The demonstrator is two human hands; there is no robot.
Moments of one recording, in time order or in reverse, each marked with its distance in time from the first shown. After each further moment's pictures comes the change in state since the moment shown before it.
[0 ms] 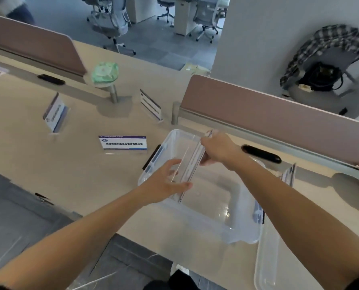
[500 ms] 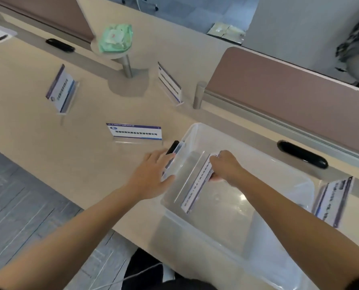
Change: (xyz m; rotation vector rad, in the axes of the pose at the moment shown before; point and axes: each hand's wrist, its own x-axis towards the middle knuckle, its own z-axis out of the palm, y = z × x) left_hand 0.069 -0.058 -0.076 0.816 0.233 0.173; right_hand 0.136 0.074 0.066 0.046 -0.108 0.317
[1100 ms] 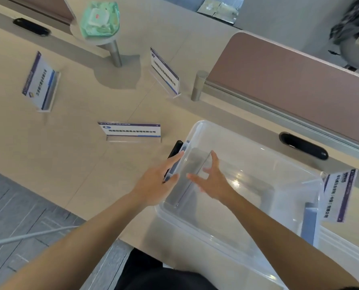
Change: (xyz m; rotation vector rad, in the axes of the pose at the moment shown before) left_hand 0.015 -0.028 0.017 -0.425 -0.130 -0.128; right_hand 0.017 0.041 0.059 -0.056 -0.102 -0.066
